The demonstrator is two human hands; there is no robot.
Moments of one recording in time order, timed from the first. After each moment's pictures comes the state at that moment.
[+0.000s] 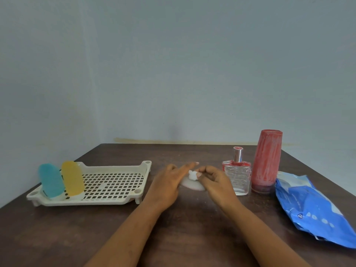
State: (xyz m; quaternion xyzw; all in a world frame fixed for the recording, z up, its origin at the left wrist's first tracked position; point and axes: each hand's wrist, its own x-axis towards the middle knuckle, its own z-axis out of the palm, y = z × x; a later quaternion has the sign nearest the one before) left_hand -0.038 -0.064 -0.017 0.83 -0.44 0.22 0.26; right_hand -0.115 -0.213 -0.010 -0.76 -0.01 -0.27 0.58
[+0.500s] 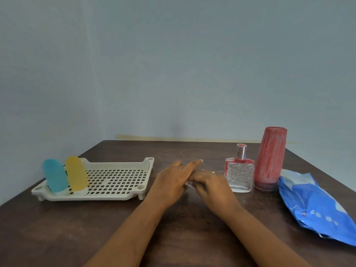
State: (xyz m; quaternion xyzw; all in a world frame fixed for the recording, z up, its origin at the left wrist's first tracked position) left_hand -0.046 -0.069 -0.007 0.85 -0.44 0.23 0.17; right_hand -0.124 -0.202 -0.008 -0.91 -0.14 -0.32 0.22
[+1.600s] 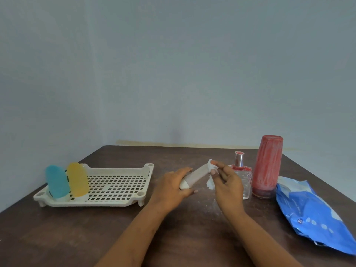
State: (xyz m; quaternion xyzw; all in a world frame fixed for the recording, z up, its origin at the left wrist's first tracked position) left_hand -0.046 -0.069 -0.011 0.85 -0.37 0.15 0.35; right_hand -0.120 -0.213 -0.010 -0.66 0.06 -0.41 0.62
